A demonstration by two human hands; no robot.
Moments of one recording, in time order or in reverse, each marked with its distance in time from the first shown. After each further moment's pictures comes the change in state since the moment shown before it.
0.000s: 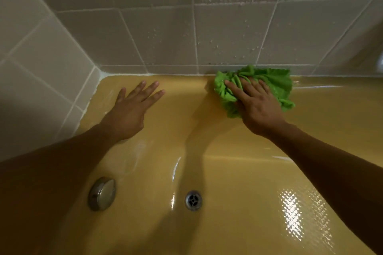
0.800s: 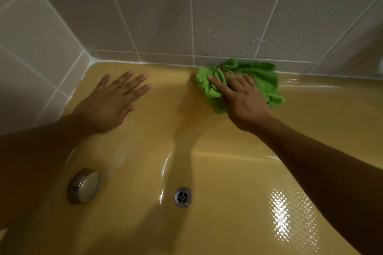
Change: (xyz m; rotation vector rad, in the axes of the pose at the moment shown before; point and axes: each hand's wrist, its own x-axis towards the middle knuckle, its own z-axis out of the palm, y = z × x) left_hand -0.016 -0.022 0.004 0.182 0.060 0.101; right_hand 0.014 -0.011 0.009 -0.022 -0.030 -0.120
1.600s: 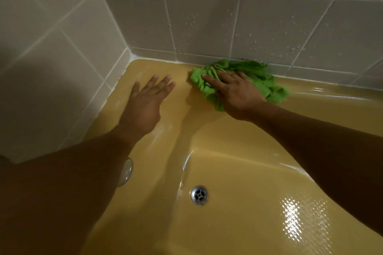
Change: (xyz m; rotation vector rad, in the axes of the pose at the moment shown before) left_hand -0.018 0.036 0.004 -0.178 0.093 -0.347; right_hand 0.067 -0.068 -0.011 0.008 -0.165 -0.135
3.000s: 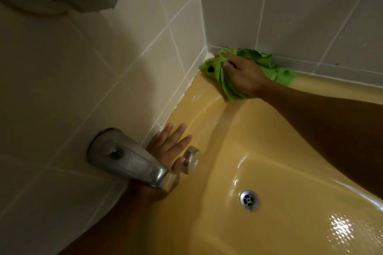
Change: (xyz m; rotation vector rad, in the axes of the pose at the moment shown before) left_hand -0.195 -0.058 -0.016 -0.061 0.105 -0.015; right_hand 0.120 -0.135 -0.016 0.718 0.104 -0.047
